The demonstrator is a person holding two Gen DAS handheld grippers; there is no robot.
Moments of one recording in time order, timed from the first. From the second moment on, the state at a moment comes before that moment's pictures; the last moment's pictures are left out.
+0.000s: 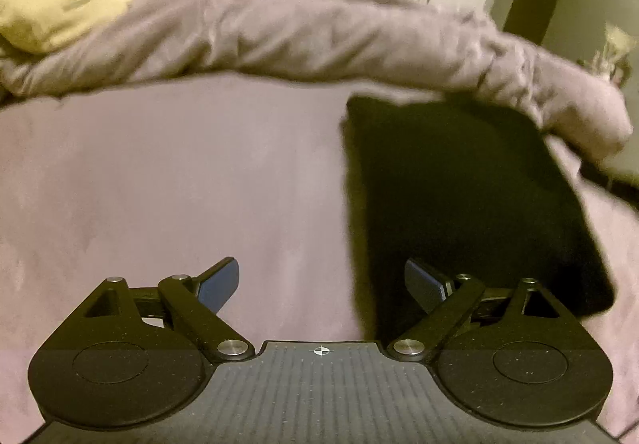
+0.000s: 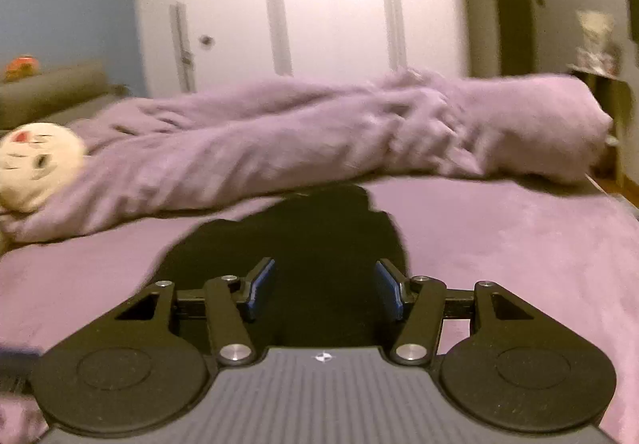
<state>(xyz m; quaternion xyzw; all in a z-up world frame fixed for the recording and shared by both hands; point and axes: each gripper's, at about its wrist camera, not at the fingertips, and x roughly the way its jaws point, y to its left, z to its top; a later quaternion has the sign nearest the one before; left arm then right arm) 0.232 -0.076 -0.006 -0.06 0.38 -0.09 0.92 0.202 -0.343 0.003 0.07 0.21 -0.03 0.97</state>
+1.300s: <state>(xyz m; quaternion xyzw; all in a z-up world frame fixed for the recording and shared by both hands) 0.372 -0.190 -0.039 0.01 0.38 -0.14 0.92 0.358 -0.339 -0.047 -0.03 0.31 -0.04 0.95</state>
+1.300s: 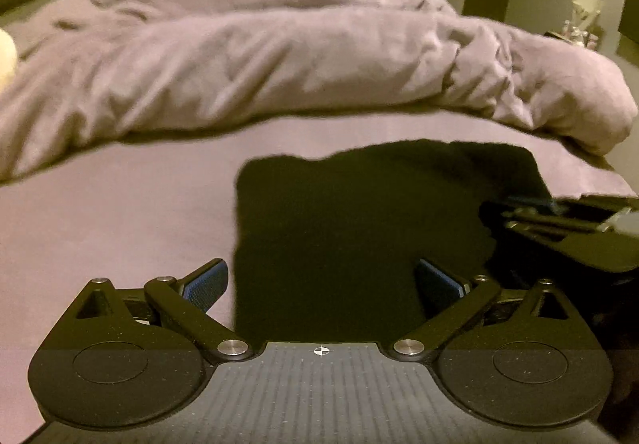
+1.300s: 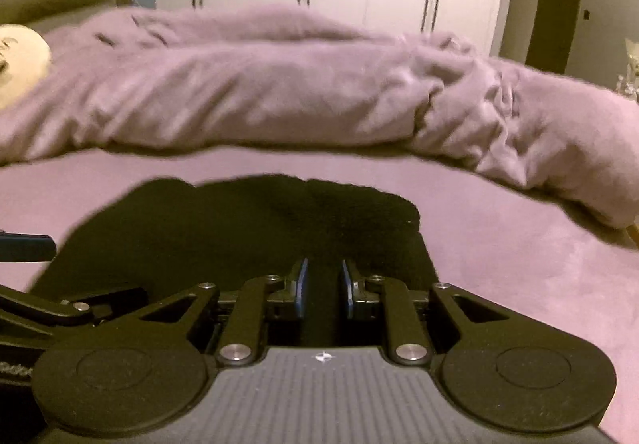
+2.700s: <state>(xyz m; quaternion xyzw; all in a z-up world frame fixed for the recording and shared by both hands) 0.321 -0.143 -0.040 -0.04 0.34 -0.15 0.93 0.294 -0.355 -0.043 0.04 0.26 0.00 0.96</state>
